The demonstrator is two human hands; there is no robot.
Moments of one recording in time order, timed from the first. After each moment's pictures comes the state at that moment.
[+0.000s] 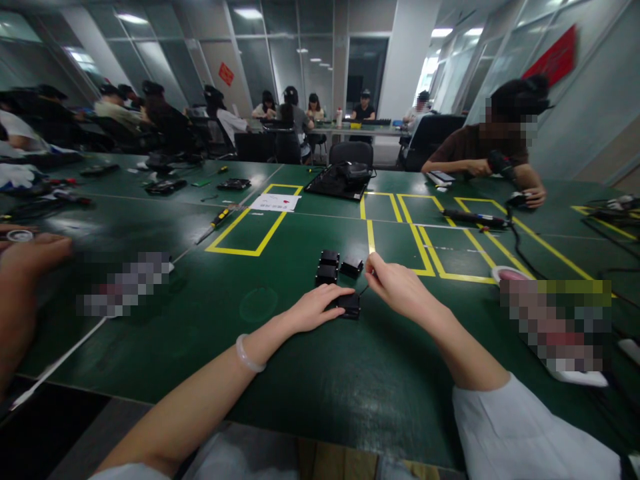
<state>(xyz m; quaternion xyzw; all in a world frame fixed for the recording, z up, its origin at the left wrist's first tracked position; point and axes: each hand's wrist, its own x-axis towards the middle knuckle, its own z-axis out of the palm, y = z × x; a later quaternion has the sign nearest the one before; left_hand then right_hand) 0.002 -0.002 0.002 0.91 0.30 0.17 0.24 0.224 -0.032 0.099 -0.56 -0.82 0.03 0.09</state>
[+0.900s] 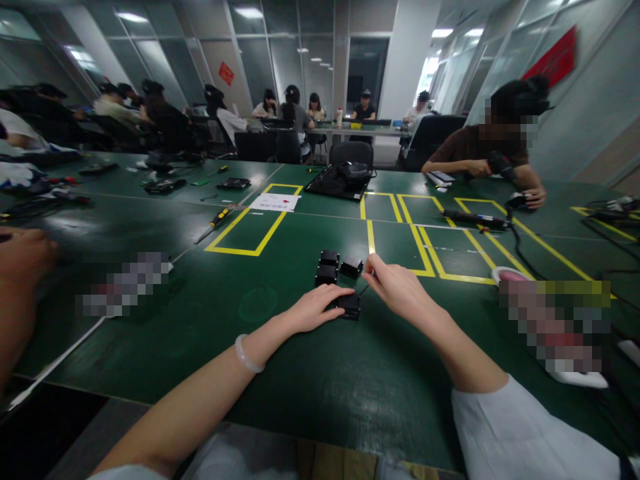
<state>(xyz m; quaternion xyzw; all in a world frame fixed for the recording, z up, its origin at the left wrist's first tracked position) 0.003 -0.001 0.004 0.91 0.30 0.17 0.24 0.224 -0.028 0.088 -0.57 -0.82 0.01 0.10</state>
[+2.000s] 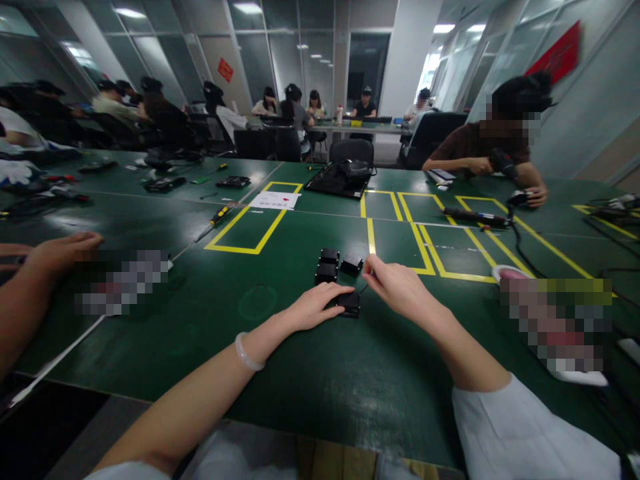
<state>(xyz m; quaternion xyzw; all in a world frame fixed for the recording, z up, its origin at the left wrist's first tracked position) 0.003 -0.001 0.002 0.91 0.30 0.17 0.24 0.226 -0.030 0.092 -0.55 -0.83 0.02 0.09</state>
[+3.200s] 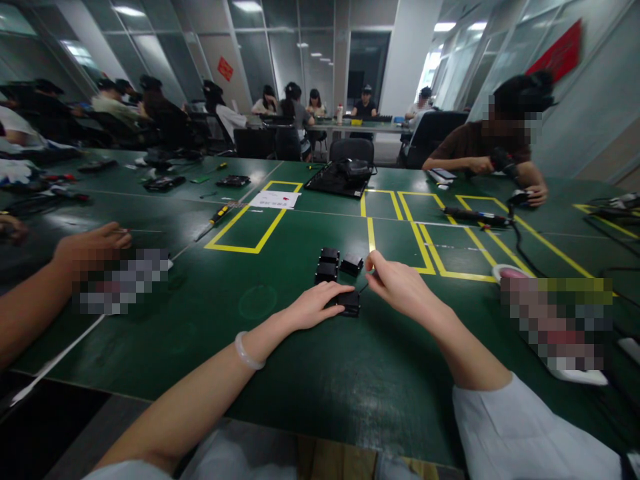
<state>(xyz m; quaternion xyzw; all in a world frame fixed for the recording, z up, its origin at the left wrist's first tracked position) 0.003 -0.002 0.004 0.91 0.30 0.17 0.24 0.226 -0.033 0.097 -0.56 -0.82 0.04 0.11</state>
